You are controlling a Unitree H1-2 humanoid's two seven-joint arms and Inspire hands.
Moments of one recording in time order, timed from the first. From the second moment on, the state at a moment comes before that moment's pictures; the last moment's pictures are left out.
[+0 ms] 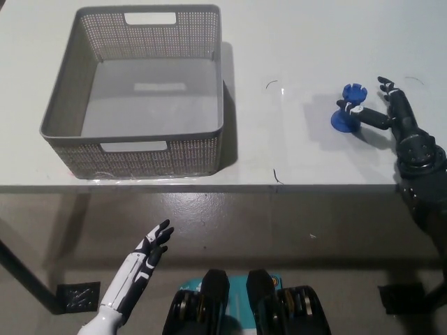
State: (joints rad) left_arm -0.01 0.17 -0.11 0.05 0.10 -0.17 -0.12; right_arm -1.04 -0.24 0.01 1.37 -0.20 -0.15 -0.15
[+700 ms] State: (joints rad) left_arm -0.02 0.17 -0.11 0.06 0.10 -0.18 -0.13; right_arm -1.07 -0.20 0.06 1.39 -0.20 -0.15 -0.15
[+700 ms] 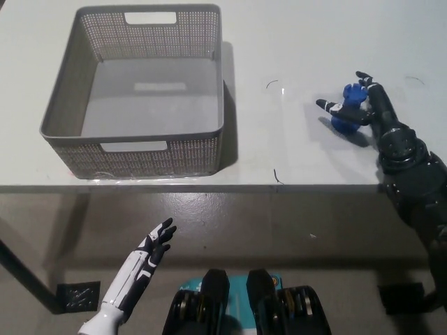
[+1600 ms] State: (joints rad) left_arm -0.04 0.17 -0.10 0.06 0.07 -0.18 -0.17; right_arm -1.07 -0.19 -0.05 1.41 -0.12 -0.17 -0.32
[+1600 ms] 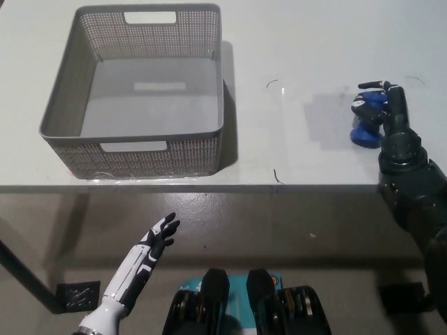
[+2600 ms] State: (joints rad) left_arm -0.05 0.17 -0.10 0.07 0.07 -0.18 -0.17; right_arm -1.24 -0.05 0.03 1.19 -0.14 -0.22 -0.36
